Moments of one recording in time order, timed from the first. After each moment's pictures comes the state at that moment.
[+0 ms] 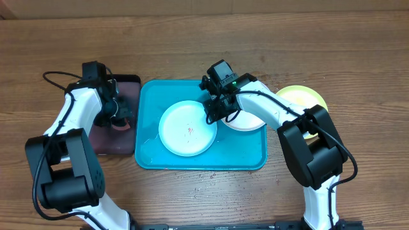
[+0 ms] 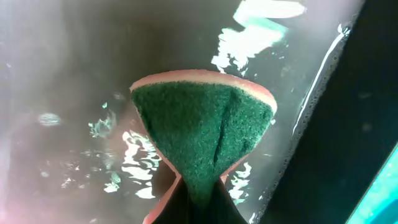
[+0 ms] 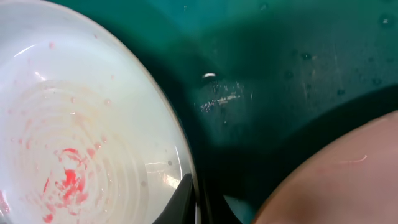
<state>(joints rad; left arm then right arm) 0.19 1.86 1.22 -0.77 0.03 -0.10 0.55 2.12 1.49 -0.66 -0.26 0.08</state>
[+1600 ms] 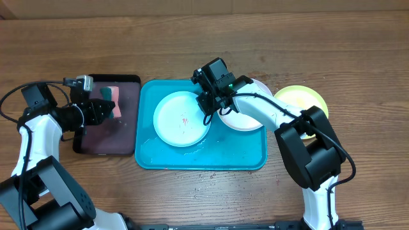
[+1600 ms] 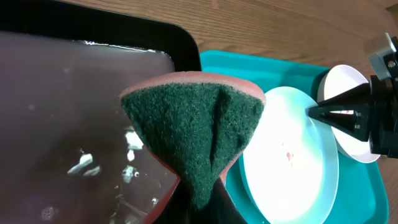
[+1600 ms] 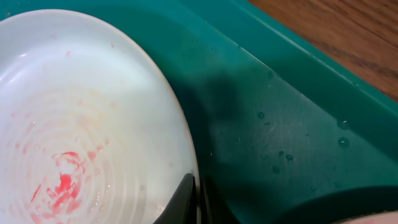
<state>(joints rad) 0.51 1.69 1.08 -0.62 0.80 0.37 0.58 2.12 1.48 -0.48 -0.18 0.00</state>
